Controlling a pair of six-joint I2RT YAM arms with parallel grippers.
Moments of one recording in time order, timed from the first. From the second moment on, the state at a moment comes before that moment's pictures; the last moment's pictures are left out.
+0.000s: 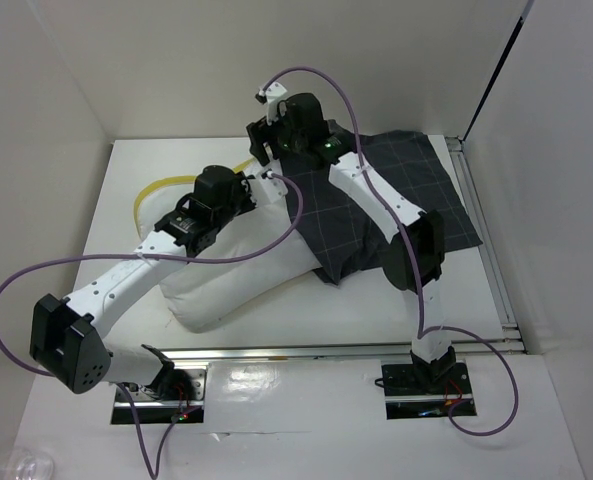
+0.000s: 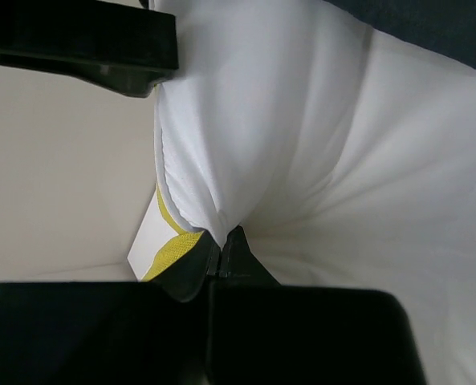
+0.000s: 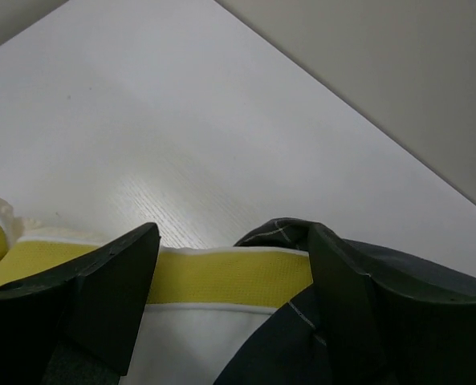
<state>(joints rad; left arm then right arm) -0.54 1.34 1.14 -0.21 -0.18 0.81 0.59 2.15 2.20 -0.38 -0.17 -0.08</state>
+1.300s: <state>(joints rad) -0.55 1.39 1.14 -0.16 -0.23 0.81 0.62 2.09 2.23 -0.46 -0.35 0.02</state>
